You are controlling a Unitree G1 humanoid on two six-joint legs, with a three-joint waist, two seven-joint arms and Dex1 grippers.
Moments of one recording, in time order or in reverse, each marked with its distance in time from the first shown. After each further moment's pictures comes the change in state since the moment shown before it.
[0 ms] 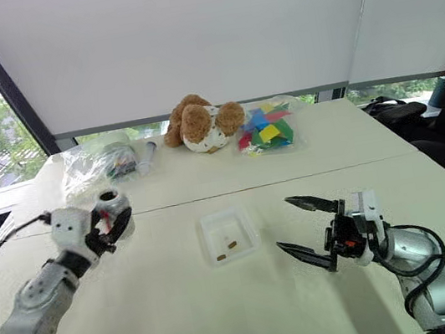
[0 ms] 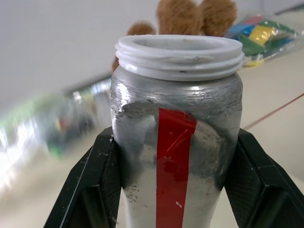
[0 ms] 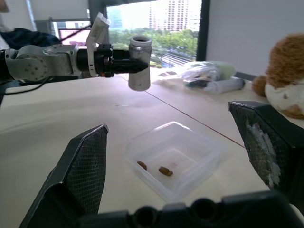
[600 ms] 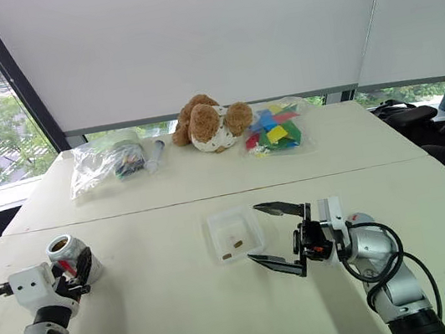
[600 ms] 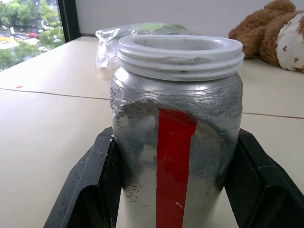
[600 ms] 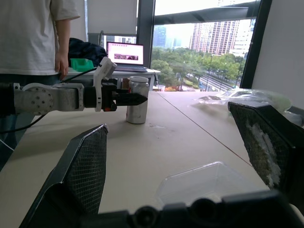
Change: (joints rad) left arm 0.152 -0.320 0.211 0.078 0.176 -0.158 0.094; right arm -0.080 0.077 0.122 0.060 -0.041 -0.091 0.031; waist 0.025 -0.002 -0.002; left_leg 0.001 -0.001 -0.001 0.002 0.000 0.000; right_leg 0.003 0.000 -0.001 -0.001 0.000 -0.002
